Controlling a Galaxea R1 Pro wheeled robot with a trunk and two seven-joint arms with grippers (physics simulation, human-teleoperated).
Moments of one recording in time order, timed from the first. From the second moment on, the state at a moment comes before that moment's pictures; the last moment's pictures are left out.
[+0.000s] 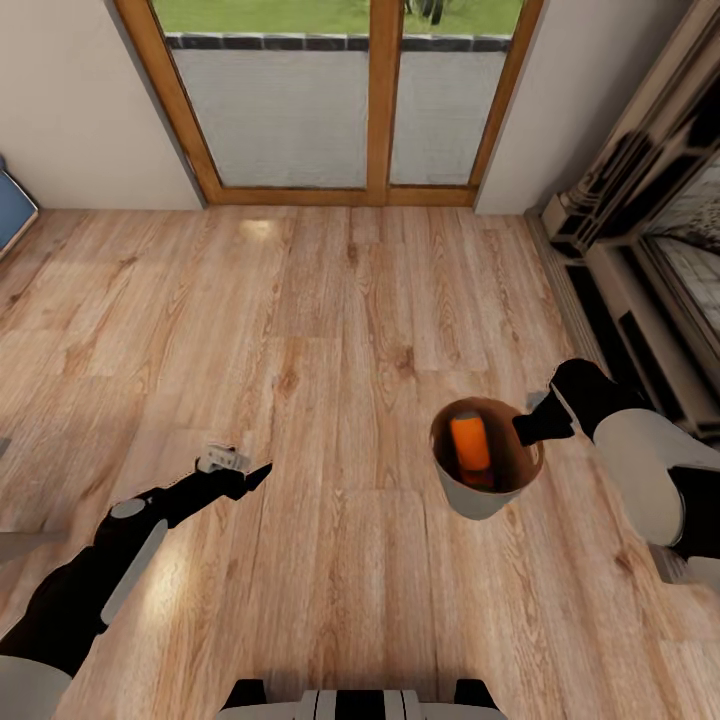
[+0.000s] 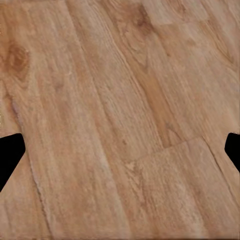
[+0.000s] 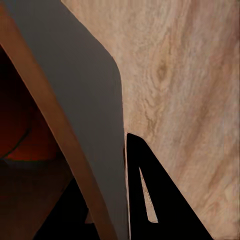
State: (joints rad) left arm -0.52 0.30 -0.17 -1.27 0.25 0.30 -0.40; right arm -1.37 -0.22 -0.06 -0.26 0.54 1.03 0.56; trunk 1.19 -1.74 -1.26
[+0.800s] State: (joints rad) left arm -0.47 0.30 -0.18 -1.24 0.25 0.23 -0.33; right arm -1.36 -0.31 -0.08 -0.22 0.48 1.04 0.60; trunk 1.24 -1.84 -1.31
